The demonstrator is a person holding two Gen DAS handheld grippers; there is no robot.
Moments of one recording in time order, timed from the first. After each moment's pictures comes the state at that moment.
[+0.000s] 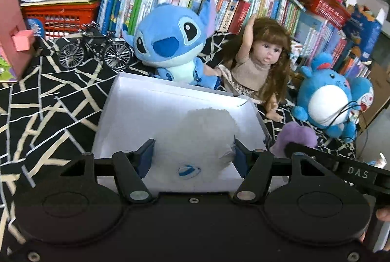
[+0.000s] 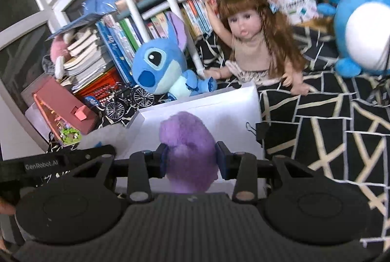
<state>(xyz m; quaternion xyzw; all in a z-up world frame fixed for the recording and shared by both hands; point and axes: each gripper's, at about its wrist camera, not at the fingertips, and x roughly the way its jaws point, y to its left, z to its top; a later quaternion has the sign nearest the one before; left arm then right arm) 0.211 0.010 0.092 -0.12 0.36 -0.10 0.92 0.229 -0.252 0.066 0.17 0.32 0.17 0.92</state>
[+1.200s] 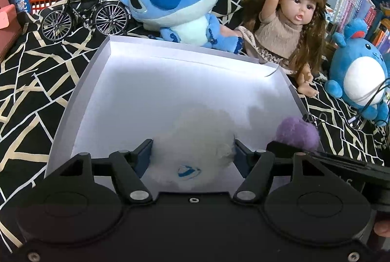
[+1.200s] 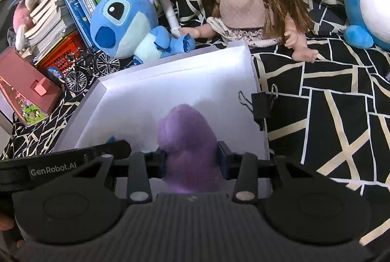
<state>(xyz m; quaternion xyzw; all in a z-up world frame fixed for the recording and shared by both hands) 0.270 -0.030 0.026 -0.09 0.42 -0.07 0.90 0.279 -0.226 0.005 0.14 0.38 0.14 0.90</state>
